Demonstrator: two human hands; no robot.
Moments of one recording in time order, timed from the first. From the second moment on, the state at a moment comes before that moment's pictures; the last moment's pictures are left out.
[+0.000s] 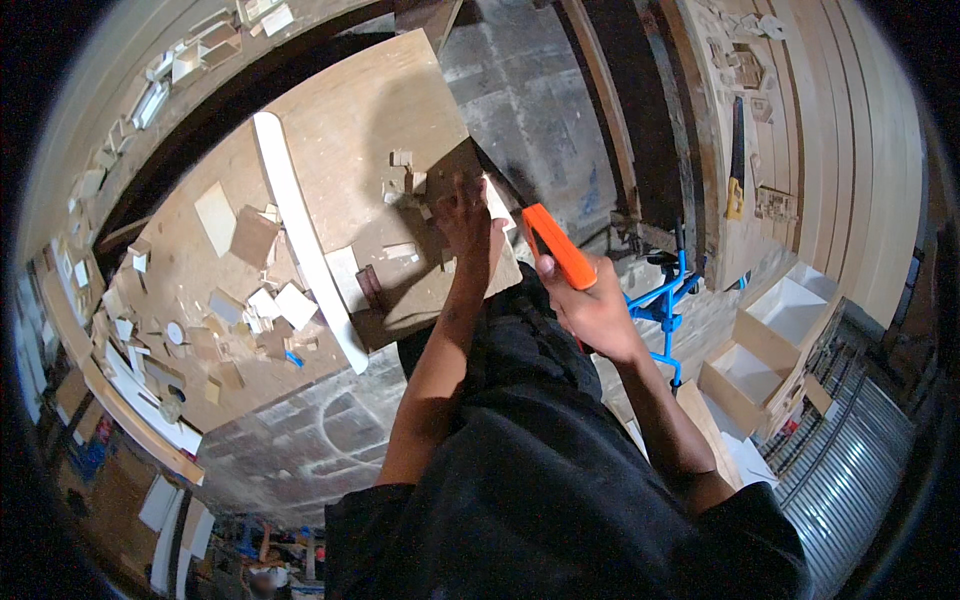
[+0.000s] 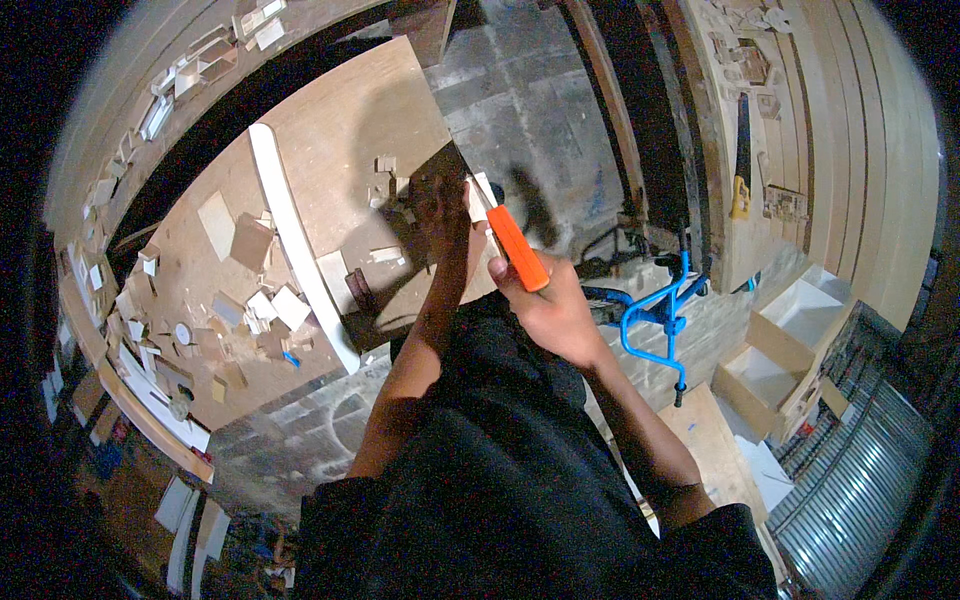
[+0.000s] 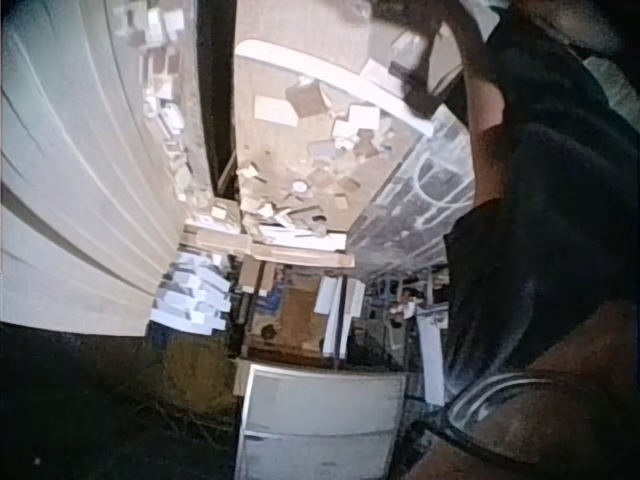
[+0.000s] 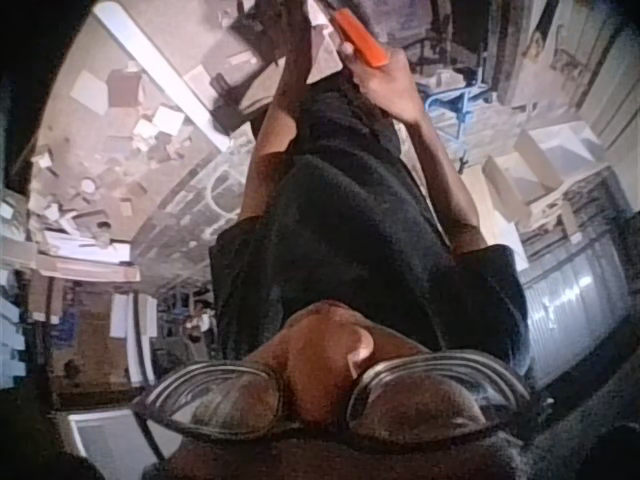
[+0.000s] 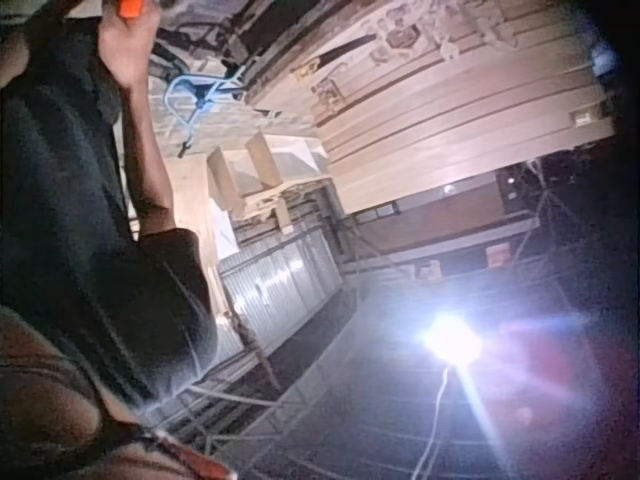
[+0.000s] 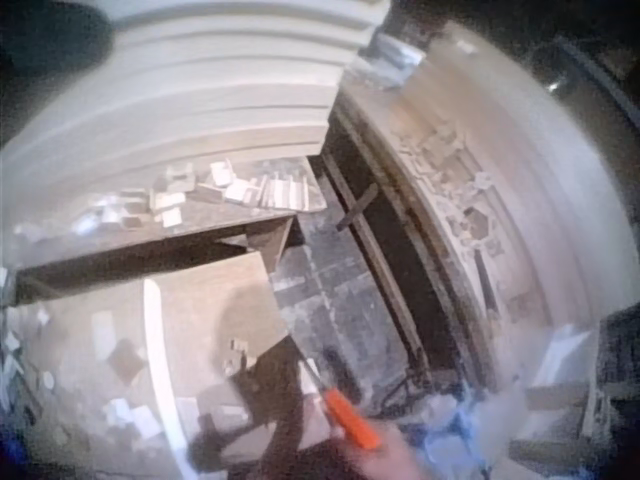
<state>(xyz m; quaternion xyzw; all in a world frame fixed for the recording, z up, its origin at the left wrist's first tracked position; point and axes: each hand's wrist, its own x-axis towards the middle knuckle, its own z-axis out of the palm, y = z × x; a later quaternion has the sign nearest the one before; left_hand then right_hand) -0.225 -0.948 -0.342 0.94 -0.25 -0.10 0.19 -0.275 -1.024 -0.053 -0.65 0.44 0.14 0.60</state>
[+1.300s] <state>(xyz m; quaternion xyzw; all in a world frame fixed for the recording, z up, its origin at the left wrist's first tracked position) -0.221 -0.940 -0.322 0.93 -0.27 -0.10 0.21 -0.294 -1.026 -0.057 -0.73 0.37 0.08 0.57</state>
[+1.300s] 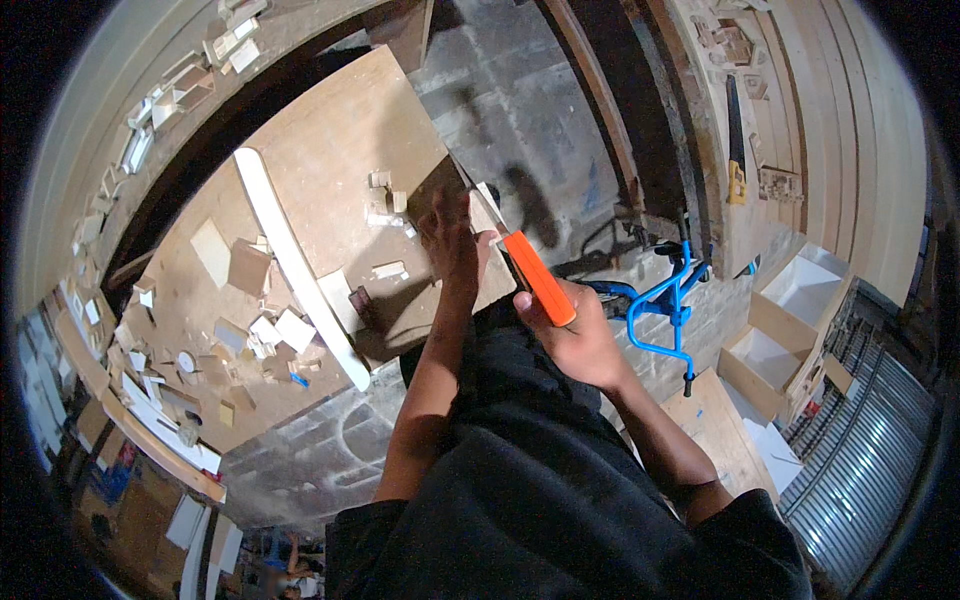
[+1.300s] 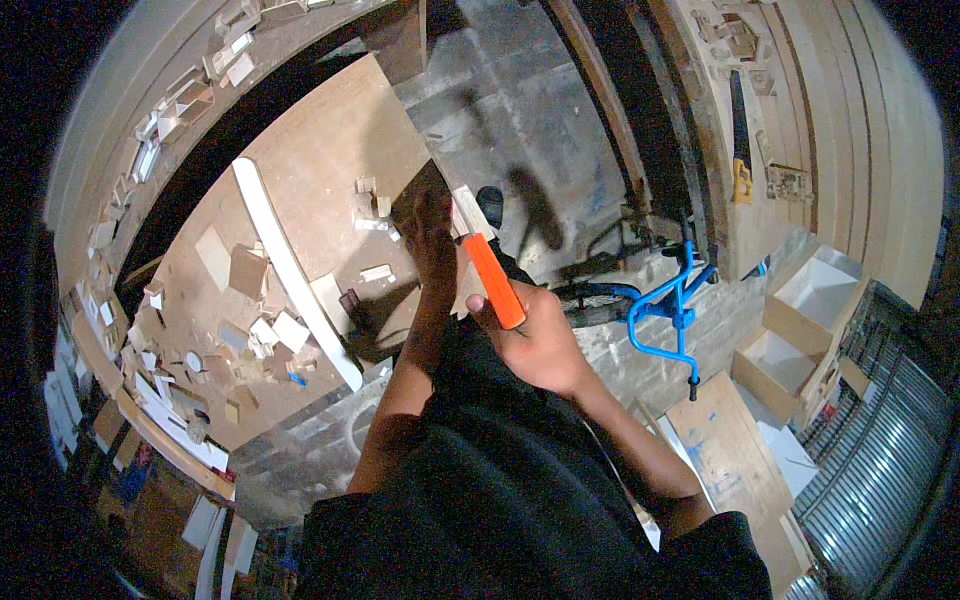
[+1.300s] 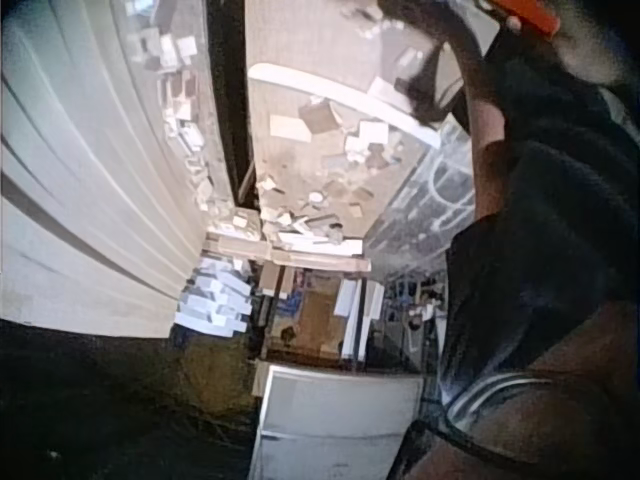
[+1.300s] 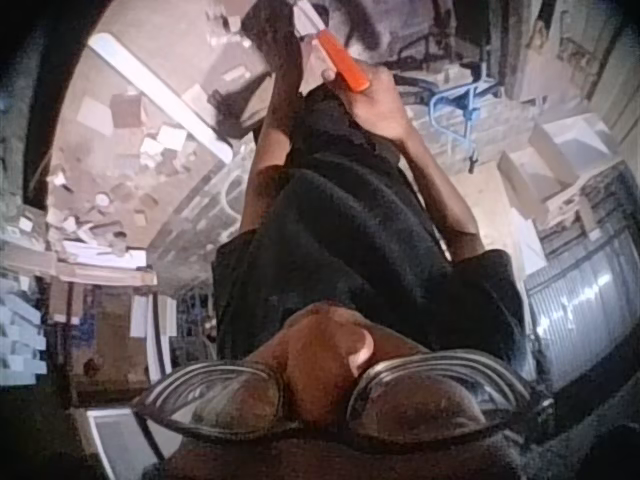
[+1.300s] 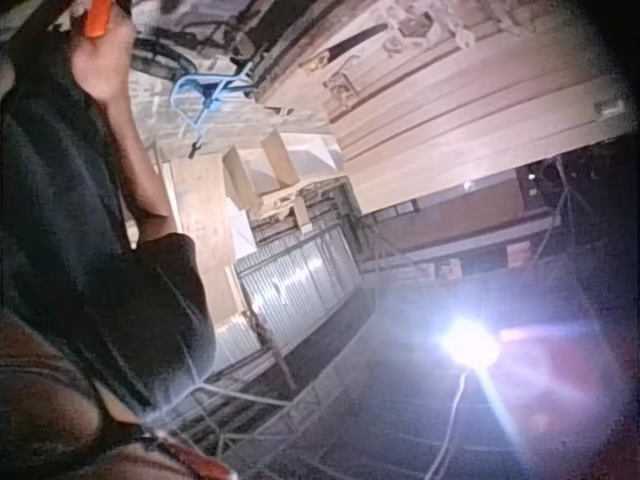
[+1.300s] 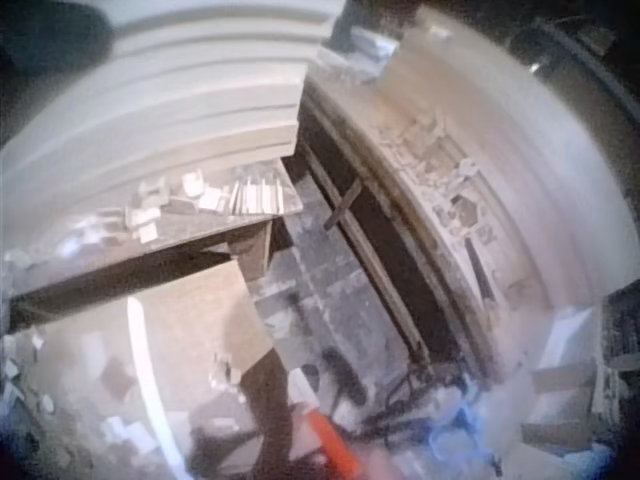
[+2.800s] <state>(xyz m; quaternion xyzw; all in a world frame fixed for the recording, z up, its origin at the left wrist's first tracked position) -0.222 -0.944 -0.325 0.93 -0.22 -0.15 0.26 -0.279 -1.027 -0.025 -0.69 0.41 0.15 0.58</state>
